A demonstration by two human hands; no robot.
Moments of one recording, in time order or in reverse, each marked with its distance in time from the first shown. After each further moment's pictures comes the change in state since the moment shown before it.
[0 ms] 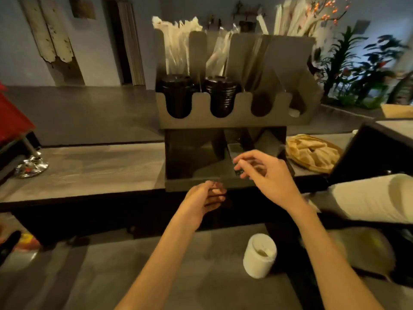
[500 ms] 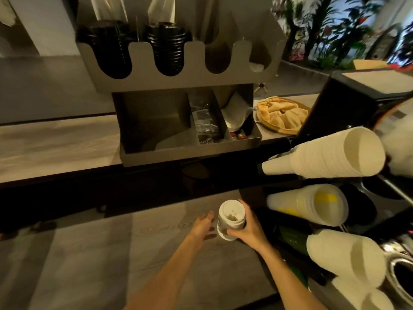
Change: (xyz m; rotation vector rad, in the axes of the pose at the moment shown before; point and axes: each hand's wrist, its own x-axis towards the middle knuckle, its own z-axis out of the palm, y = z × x) left_hand 0.079 -0.220 0.031 0.247 -0.012 -0.289; right_hand -0.175 0.223 0.072 0.050 -0.097 0.726
